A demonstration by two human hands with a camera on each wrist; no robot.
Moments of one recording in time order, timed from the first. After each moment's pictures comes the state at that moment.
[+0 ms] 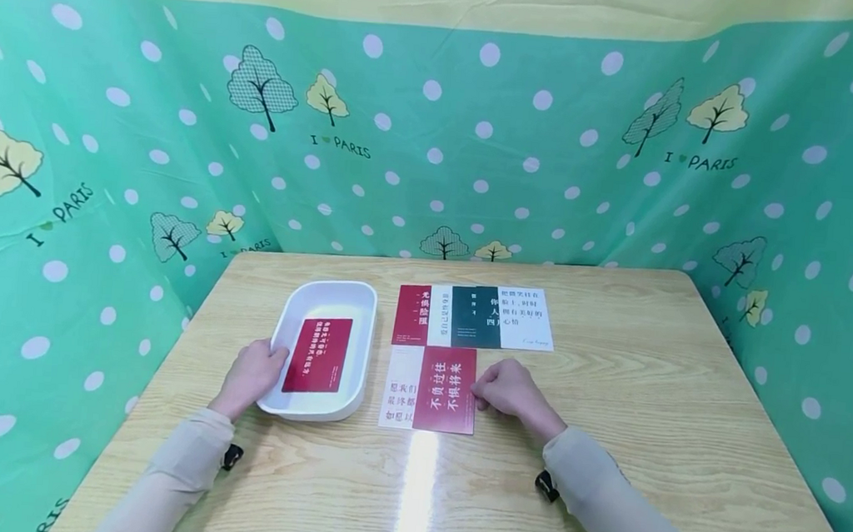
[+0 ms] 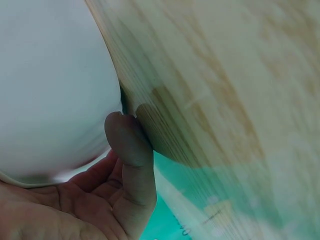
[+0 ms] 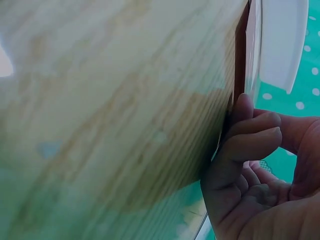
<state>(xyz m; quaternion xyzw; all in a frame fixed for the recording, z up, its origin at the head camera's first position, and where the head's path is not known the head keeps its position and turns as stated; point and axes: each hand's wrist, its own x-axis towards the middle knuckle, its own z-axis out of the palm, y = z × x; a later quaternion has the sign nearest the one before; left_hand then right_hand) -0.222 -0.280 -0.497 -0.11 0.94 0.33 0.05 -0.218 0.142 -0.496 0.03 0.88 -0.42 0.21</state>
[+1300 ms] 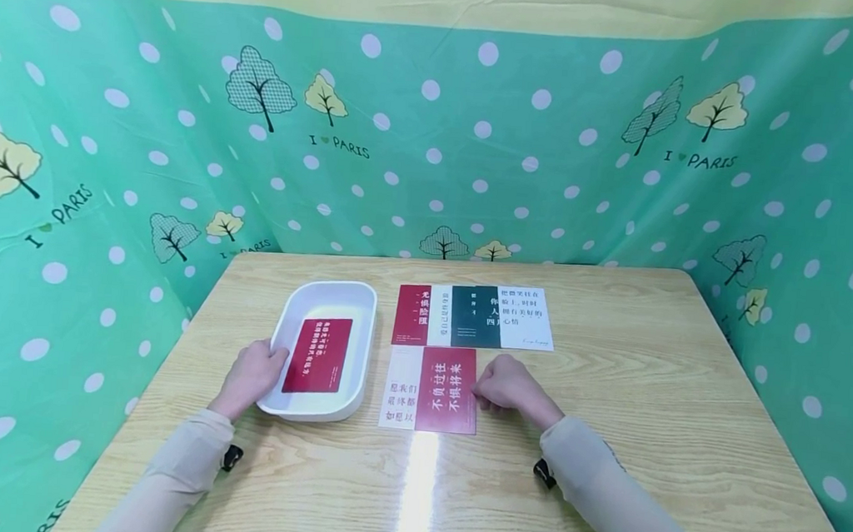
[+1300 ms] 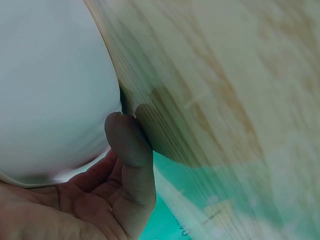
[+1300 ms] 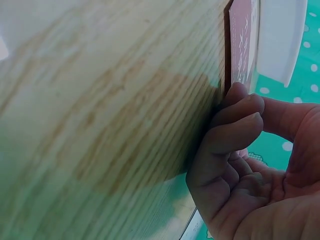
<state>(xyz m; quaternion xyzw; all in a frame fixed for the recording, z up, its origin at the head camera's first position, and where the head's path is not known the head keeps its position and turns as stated) -0.221 -0.280 -0.494 -0.11 0.94 0.32 0.05 -0.227 0.142 -0.490 0.01 0.89 -0.38 0.24</state>
